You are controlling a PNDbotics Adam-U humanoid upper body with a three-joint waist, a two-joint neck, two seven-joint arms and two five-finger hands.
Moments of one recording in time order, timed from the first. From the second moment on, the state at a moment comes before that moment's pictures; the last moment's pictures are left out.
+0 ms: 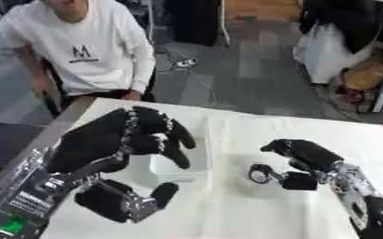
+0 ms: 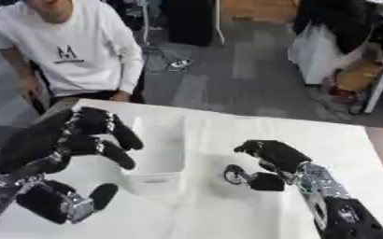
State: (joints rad) left arm -0.39 0.66 -0.21 -1.99 -0.44 -0.61 -0.10; right arm -0.89 -0.21 0.16 -0.83 1.24 -0.48 0.14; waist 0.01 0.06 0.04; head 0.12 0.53
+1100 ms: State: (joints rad) left arm -0.39 0.66 -0.21 -1.99 -0.44 -0.62 -0.11; right arm -0.88 -0.18 0.16 -0.79 1.29 -0.50 0.12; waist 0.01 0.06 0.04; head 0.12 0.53
